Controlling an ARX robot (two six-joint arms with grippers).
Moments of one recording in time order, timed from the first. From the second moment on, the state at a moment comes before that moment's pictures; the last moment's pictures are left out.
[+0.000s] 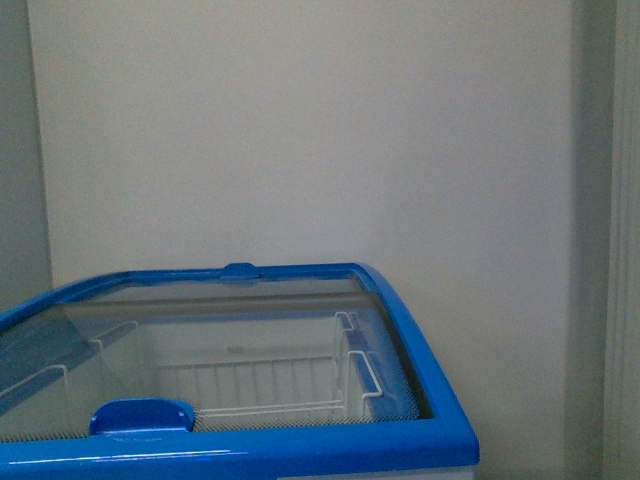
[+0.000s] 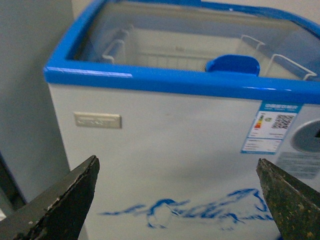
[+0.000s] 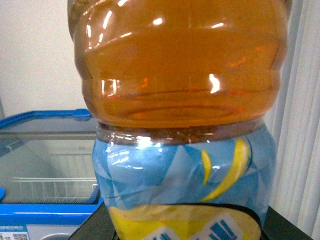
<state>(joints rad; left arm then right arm) 0.05 0.10 0.04 -0.01 0.11 -0.09 0.11 0.32 0.38 0.25 0.09 0.00</state>
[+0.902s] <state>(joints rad) 0.21 1.53 0.99 -0.05 0.93 0.95 0.11 0.32 0.38 0.25 0.09 0.00</state>
